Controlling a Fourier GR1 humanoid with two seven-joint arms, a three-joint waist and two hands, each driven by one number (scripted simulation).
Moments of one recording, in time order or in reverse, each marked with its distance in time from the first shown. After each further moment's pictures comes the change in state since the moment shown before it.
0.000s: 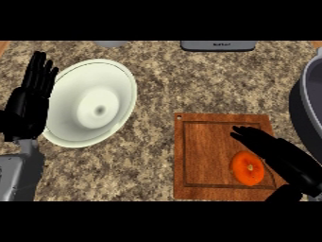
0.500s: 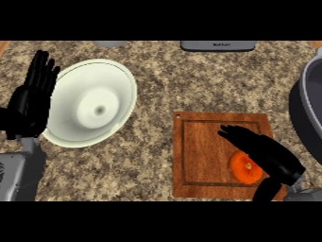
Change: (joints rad) left arm -0.013 -0.009 0.006 0.013 -0.019 -0.013 -0.001; right arm -0.064 0.080 0.026 0.173 0.088 -0.061 -0.076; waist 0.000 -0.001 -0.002
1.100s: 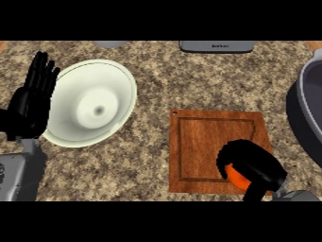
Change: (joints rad) left arm 0.007 -0.009 0.009 0.003 -0.006 -0.006 -0.008; right arm 0.001 0.031 0.106 0.001 0.134 -0.114 -0.130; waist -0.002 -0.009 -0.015
